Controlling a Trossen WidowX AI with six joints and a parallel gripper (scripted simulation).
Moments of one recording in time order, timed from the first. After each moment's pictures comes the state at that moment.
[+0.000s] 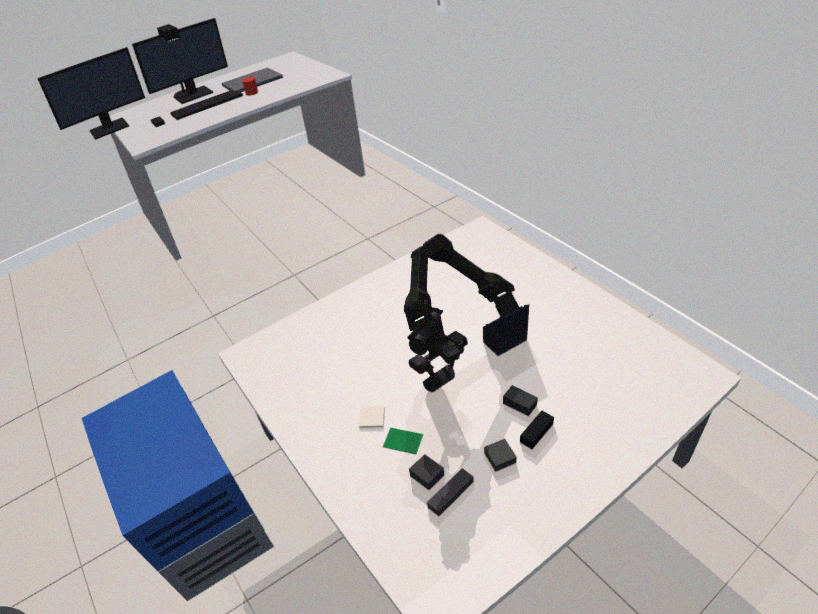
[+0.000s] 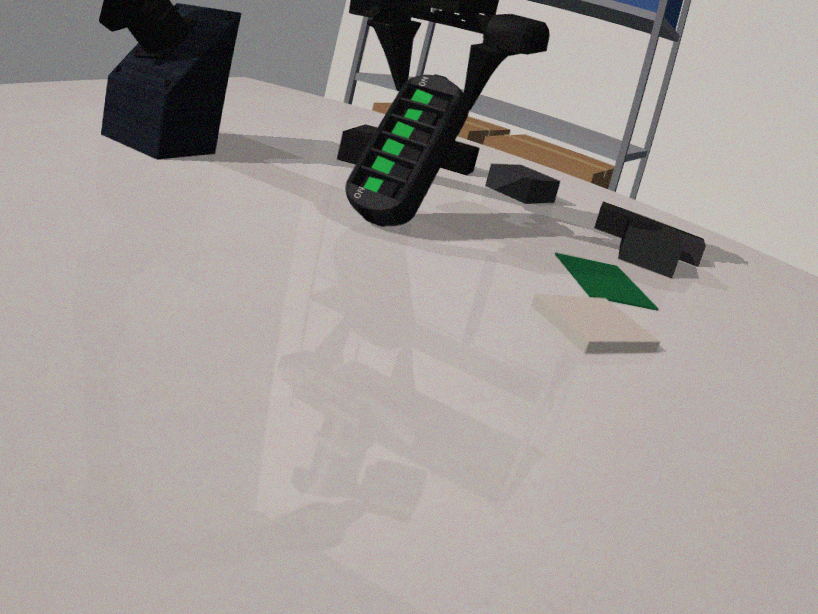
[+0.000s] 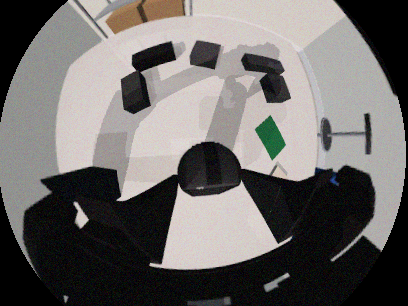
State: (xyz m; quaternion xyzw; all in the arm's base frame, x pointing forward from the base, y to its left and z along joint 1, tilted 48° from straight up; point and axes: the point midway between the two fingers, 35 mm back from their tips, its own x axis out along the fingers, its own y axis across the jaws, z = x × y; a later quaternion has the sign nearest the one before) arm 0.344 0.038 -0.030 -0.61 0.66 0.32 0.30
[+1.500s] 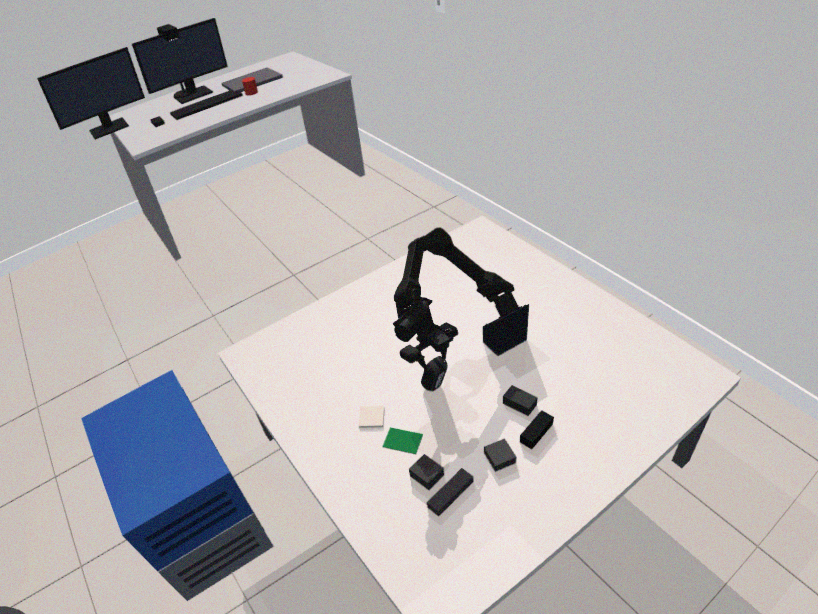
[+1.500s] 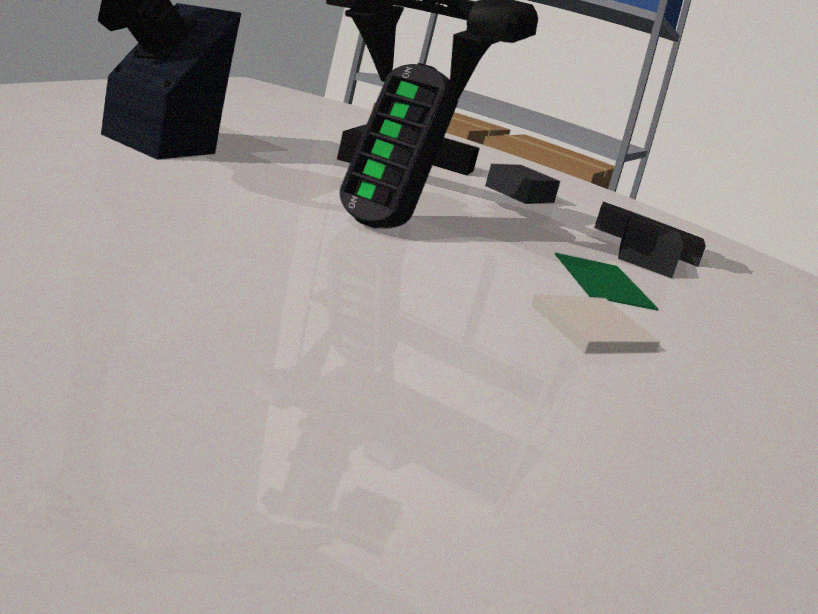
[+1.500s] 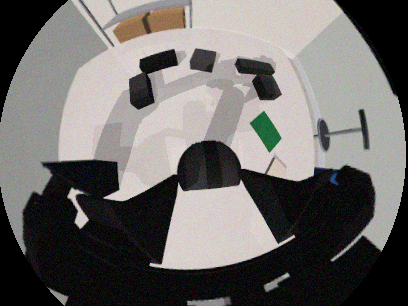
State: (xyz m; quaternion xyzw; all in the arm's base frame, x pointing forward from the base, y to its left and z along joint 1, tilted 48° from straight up) arm 0.345 0.018 0.004 -0.60 0.64 0.35 0.34
